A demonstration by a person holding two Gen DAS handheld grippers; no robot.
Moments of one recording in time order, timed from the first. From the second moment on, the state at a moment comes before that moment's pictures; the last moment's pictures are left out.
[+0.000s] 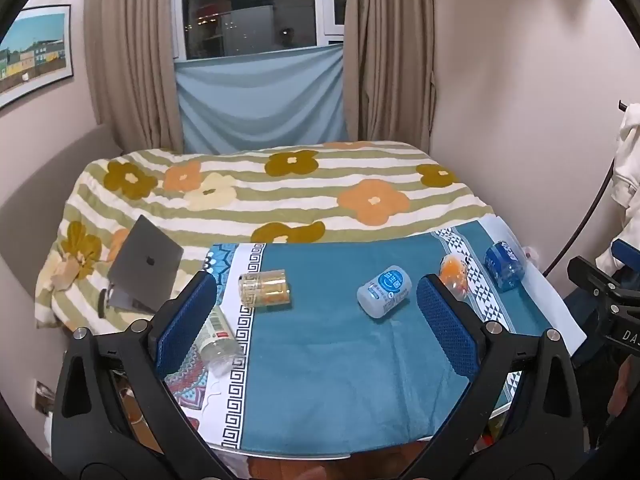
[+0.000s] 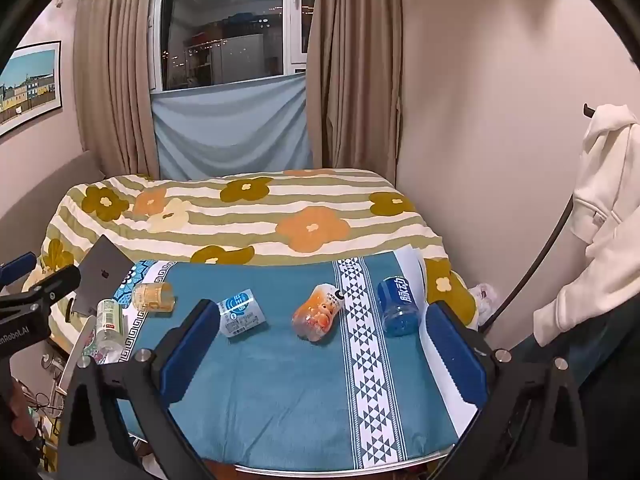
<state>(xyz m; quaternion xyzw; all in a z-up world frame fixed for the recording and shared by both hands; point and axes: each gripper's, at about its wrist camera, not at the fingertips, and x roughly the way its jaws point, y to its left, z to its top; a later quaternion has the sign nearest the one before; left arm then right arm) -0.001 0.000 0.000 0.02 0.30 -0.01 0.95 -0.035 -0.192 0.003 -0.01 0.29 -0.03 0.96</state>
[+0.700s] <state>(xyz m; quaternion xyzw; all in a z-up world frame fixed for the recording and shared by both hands) -0.002 -0.002 -0.002 0.02 0.30 0.00 0.95 -0.042 -0.186 0.001 -0.01 0.30 -0.04 0.95</state>
